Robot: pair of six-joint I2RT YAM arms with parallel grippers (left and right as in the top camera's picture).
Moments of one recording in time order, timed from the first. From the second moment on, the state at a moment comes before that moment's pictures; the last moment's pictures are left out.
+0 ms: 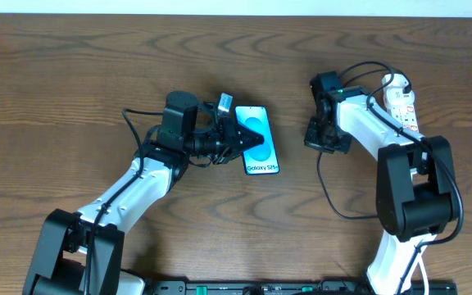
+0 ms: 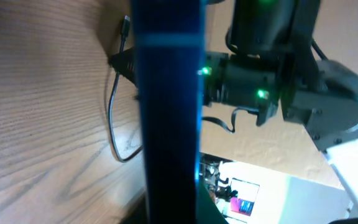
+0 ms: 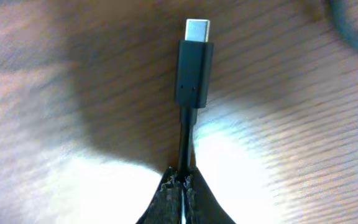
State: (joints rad) left arm -0.35 1.57 0.80 0.19 0.98 -1.11; right arm 0.24 2.00 1.32 -0.86 0.05 0.56
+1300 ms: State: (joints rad) left arm -0.26 1.84 0.81 0.94 1.12 -1.61; right arm 0.38 1.14 0.99 -0.97 -0.64 0.01
